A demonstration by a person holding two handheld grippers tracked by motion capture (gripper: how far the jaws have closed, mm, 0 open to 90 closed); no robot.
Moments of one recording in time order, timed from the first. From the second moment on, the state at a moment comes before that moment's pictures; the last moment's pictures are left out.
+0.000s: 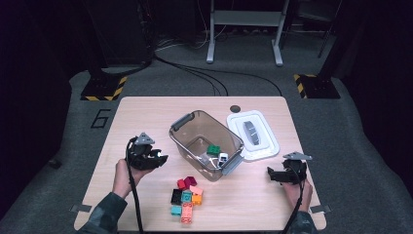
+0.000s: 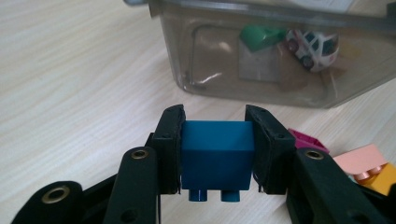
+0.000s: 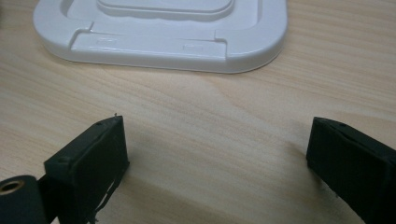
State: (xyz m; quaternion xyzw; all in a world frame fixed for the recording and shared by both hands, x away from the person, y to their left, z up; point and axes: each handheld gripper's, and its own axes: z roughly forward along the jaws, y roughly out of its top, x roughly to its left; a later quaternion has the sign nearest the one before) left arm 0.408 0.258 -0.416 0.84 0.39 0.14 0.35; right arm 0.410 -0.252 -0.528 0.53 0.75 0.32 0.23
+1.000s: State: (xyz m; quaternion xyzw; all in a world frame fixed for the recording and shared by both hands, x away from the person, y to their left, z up) left arm 0.461 0.233 -0.338 0.84 0.36 0.18 0.37; right arm 0.409 -0.252 -0.528 0.53 0.75 0.32 0.23
